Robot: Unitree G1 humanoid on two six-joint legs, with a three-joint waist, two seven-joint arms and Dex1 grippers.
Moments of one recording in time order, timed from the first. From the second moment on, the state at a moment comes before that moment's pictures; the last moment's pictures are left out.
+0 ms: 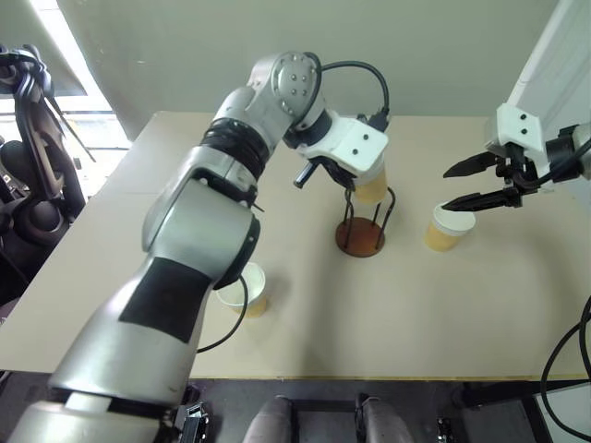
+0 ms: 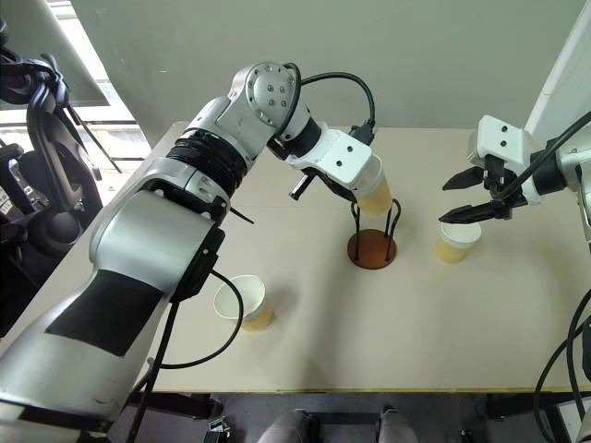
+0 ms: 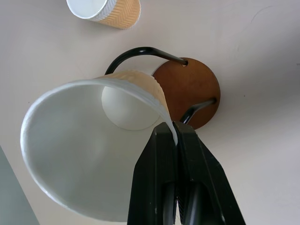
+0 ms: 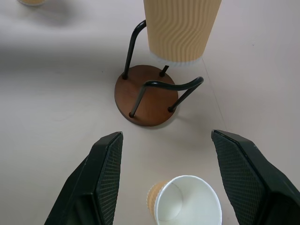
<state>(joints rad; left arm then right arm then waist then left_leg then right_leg) -1.74 0.23 -0.36 1.34 0.41 -0.54 -1.49 -1.05 -1.03 0.18 0.26 0.08 0.43 1.55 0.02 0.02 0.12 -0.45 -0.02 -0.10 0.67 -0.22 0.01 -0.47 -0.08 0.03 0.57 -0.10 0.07</state>
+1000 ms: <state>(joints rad) -1.74 0.23 -0.36 1.34 0.41 -0.54 -1.50 -1.04 -1.03 0.18 0.25 0.08 0.44 1.54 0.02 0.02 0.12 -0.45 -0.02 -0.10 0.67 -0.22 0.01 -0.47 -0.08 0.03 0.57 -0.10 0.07</state>
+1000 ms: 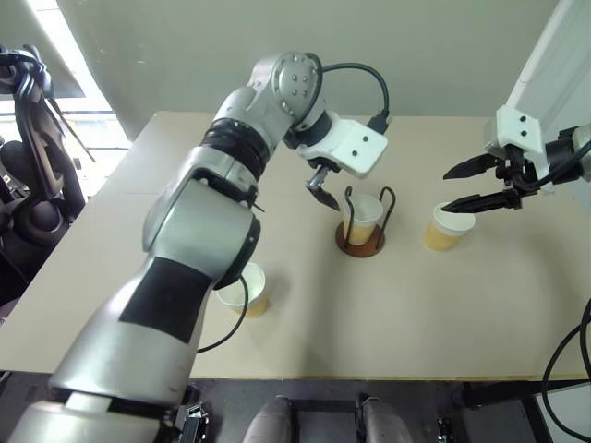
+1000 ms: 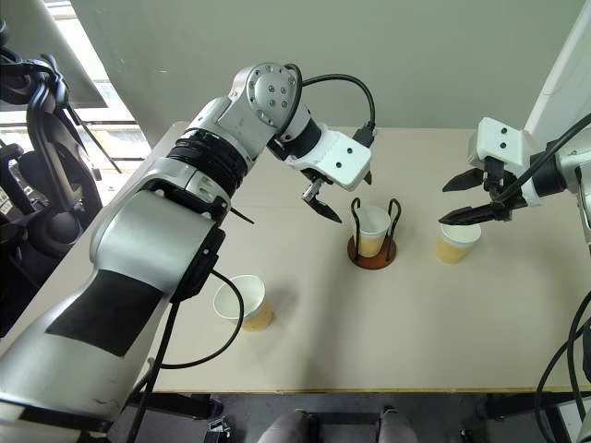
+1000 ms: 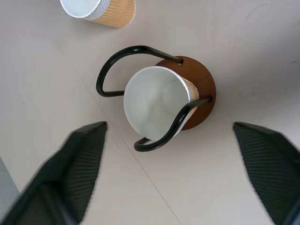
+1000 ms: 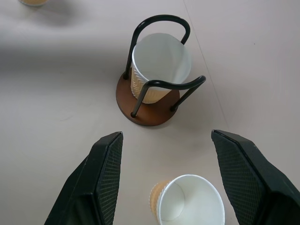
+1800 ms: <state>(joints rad) -1.74 0.49 0.08 1.33 0.04 -0.01 -1.39 -0.91 -1.12 0.13 0.20 0.10 0.46 1.52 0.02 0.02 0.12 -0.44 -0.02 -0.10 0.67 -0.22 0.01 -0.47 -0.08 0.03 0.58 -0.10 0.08</state>
